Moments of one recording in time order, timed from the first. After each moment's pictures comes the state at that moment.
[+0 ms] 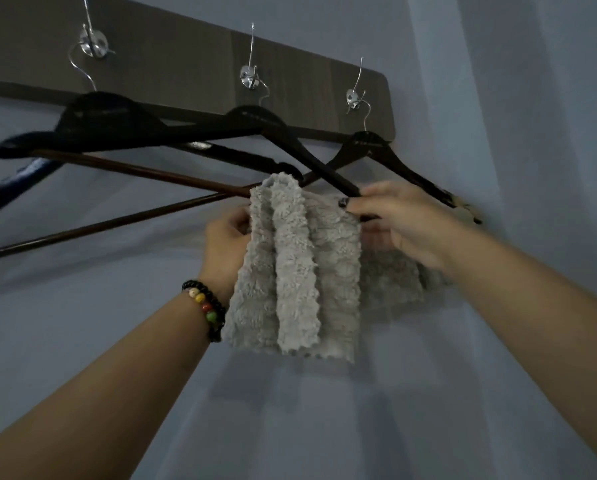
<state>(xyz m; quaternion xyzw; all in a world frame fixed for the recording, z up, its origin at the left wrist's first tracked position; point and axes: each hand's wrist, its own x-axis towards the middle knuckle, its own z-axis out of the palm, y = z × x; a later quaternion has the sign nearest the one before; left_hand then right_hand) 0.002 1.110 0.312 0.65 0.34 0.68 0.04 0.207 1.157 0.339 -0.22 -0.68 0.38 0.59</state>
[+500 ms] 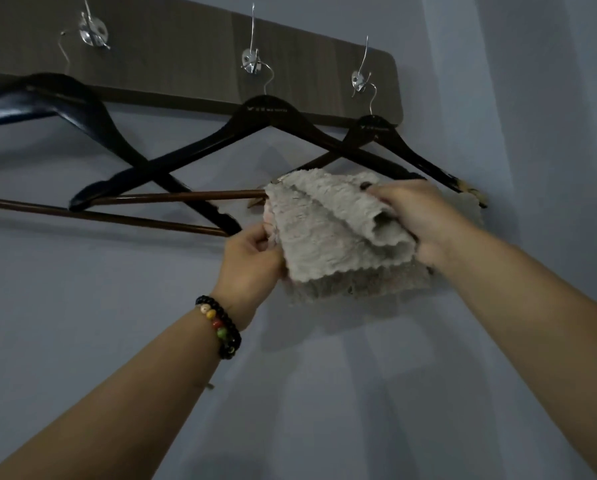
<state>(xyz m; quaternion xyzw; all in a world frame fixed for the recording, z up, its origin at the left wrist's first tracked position) 0.014 1.110 0.285 0.64 0.35 0.68 0.13 0.201 1.149 0.327 -0.24 -0.61 0.40 0.64</state>
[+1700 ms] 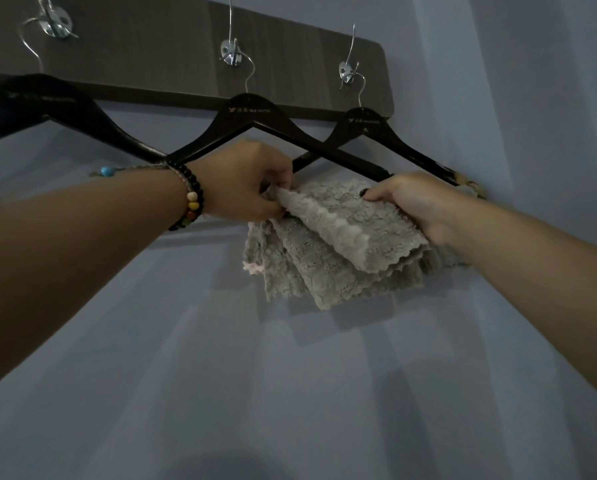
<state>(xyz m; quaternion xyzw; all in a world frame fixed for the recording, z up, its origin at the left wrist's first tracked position) 0.002 1.114 0.401 0.81 0.42 0.19 -0.36 0.222 1.188 0.343 -0.34 -0.65 0.38 0.57</state>
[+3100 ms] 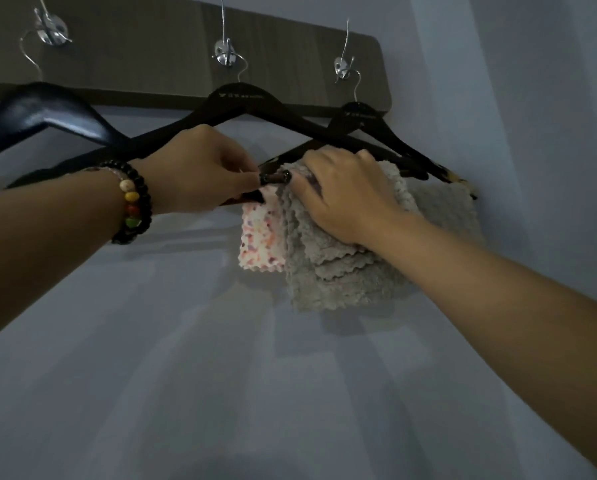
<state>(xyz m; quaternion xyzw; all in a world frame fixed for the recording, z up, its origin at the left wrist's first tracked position) 0.001 1.078 0.395 0.72 0.55 0.34 -0.26 0.164 1.196 0.341 -0.22 -0.67 -0.39 0.59</state>
